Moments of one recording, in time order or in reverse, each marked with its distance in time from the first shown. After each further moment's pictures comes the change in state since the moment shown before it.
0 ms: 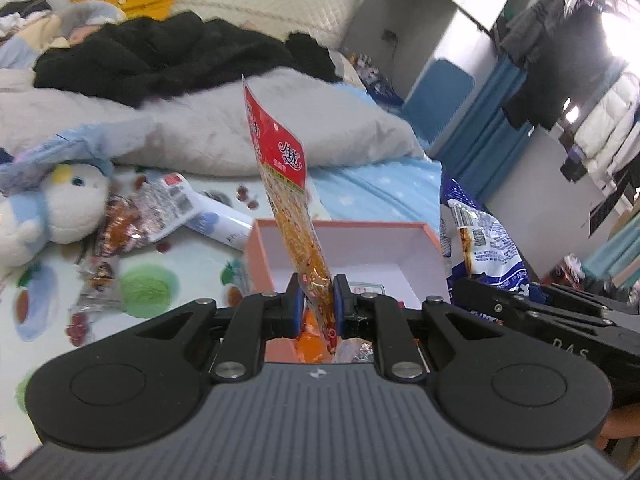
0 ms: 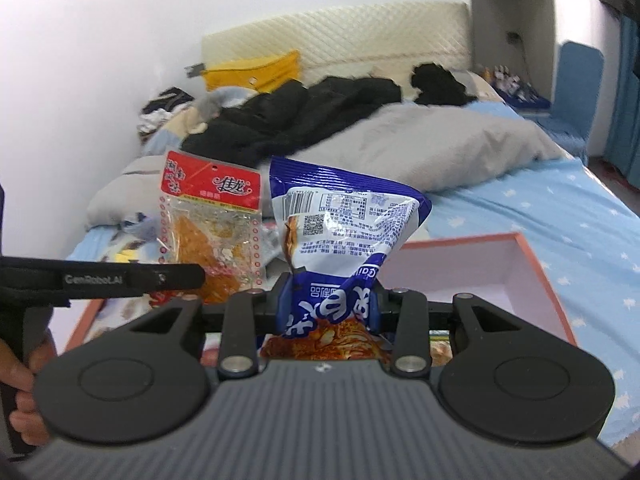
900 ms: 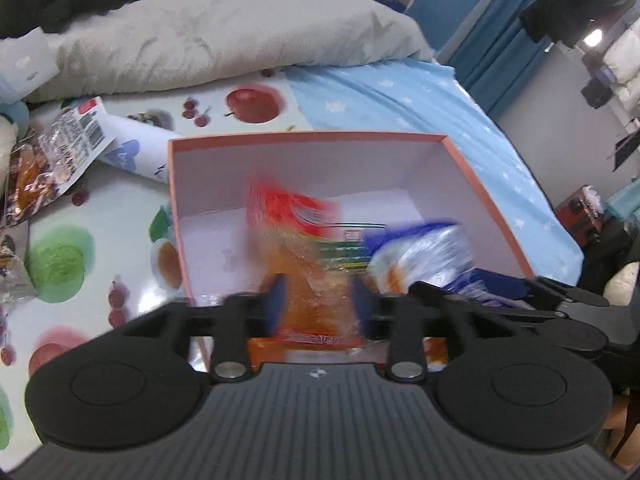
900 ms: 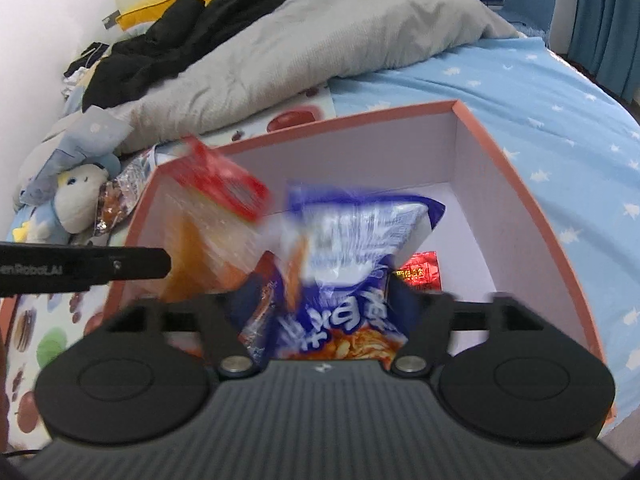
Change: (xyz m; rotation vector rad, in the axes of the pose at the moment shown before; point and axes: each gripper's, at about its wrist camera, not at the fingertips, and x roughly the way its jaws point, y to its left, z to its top) left arm 0.184 -0.030 -0.010 0.042 0.266 0.032; right arm 0.107 -0.108 -0.047 0.146 0.234 -0.087
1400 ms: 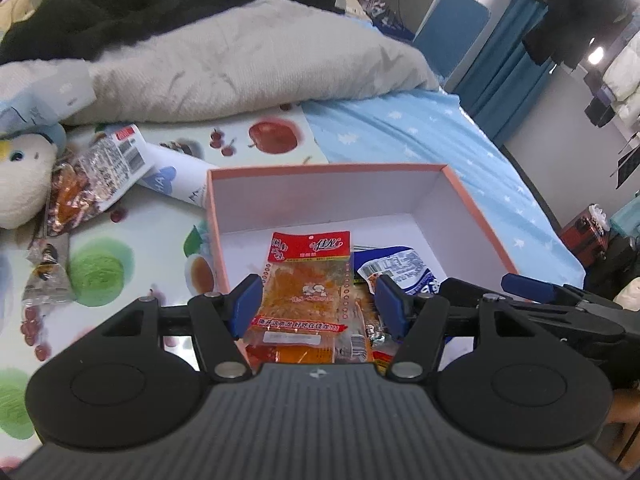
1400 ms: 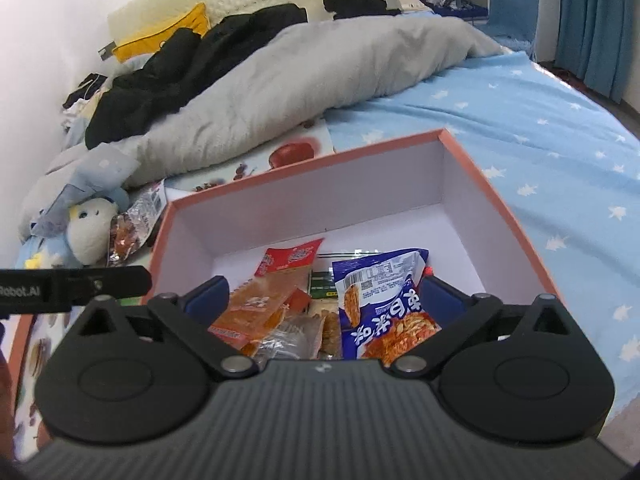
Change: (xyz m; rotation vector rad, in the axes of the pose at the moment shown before) left arm -0.063 0.000 -0.009 -0.001 -0.095 0.027; right arm -0.041 0.009 0.006 0.034 -0.086 -0.007
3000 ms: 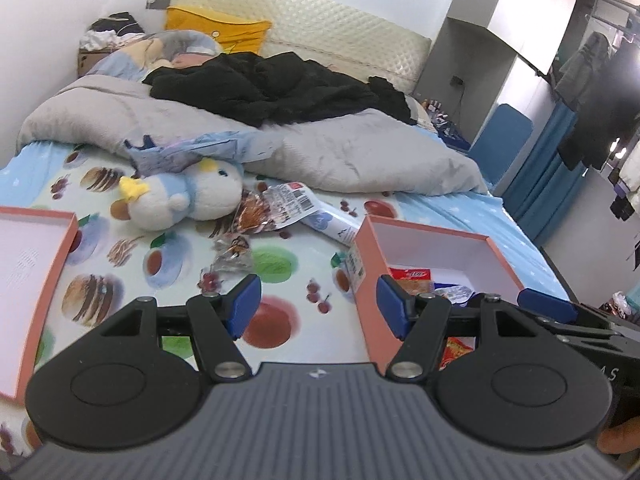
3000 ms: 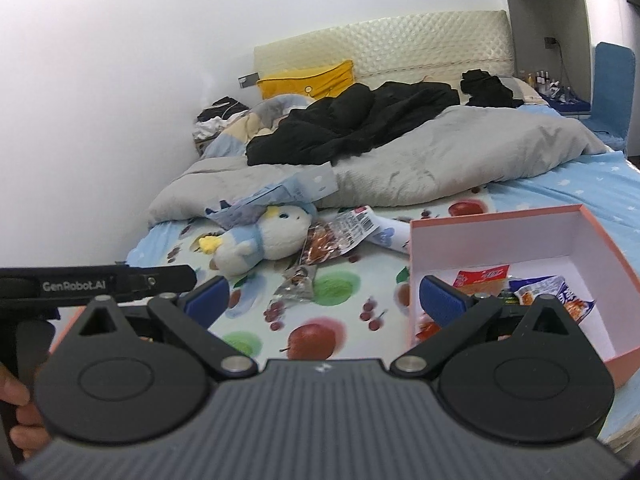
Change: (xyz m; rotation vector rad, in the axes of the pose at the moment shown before) left arm -0.259 0.102 -0.147 -0.148 -0.314 0.161; right arm -0.135 0.181 -0.084 -0.189 -0.205 0.261
